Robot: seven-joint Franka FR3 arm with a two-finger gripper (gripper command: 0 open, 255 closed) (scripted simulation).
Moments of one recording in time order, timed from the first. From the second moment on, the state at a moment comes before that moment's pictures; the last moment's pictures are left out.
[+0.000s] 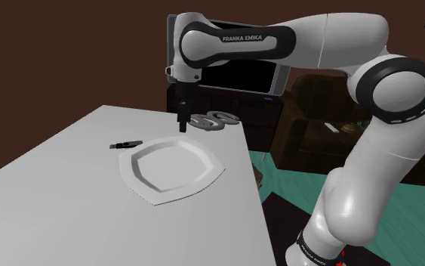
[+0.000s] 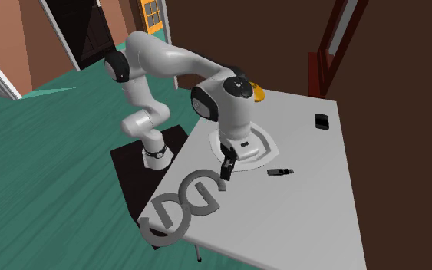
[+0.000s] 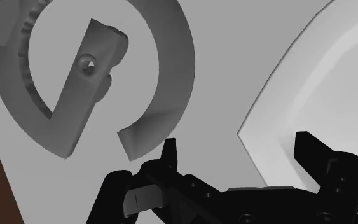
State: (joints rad) arm 0.20 -0.05 0.07 -1.79 0.04 1.71 -0.40
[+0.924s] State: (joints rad) arm 0.35 0.37 0.18 -1.26 -0.05 1.65 -0.52
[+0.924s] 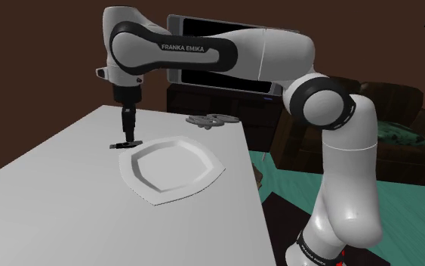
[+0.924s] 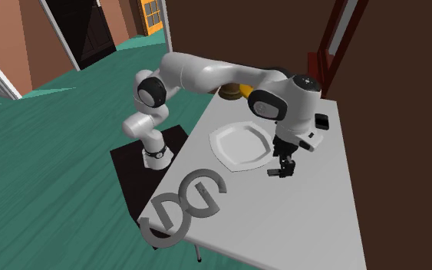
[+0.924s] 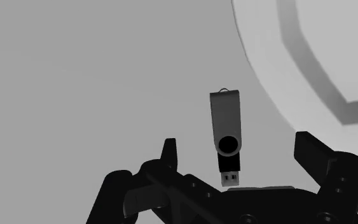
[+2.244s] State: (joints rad) arm 0.36 0.39 0.19 -1.33 -0.06 1.75 -0.53
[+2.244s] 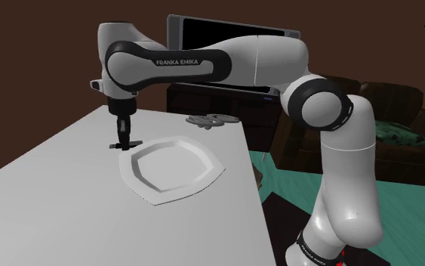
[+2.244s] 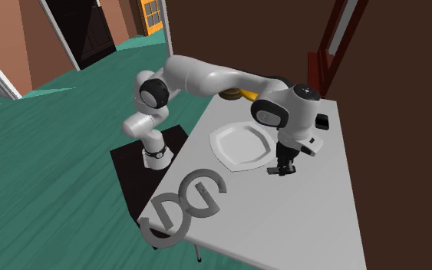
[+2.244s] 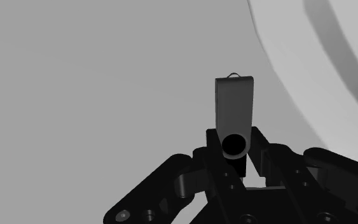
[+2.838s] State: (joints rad) arm 0.36 0.40 0.18 -1.30 -0.06 1.72 -0.53
